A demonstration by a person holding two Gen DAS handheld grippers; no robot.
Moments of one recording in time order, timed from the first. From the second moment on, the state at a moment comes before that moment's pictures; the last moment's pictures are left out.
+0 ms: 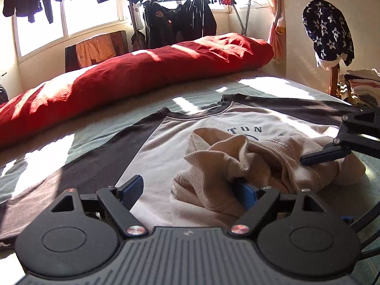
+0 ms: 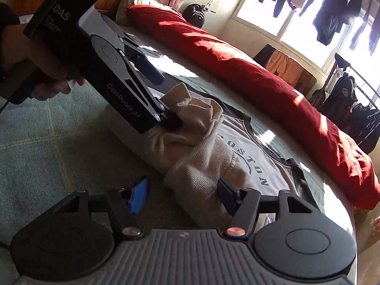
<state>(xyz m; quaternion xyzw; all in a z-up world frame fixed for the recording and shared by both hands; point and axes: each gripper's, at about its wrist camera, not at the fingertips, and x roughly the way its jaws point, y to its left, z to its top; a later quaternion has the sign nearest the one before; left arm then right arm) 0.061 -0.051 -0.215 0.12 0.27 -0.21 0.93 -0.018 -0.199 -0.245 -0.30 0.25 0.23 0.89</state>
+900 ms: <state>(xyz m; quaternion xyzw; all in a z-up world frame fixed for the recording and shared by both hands) 0.040 -0.045 -0.203 0.05 0.28 -0.24 0.93 -0.043 -0.220 -0.213 -0.27 0.22 0.17 0.92</state>
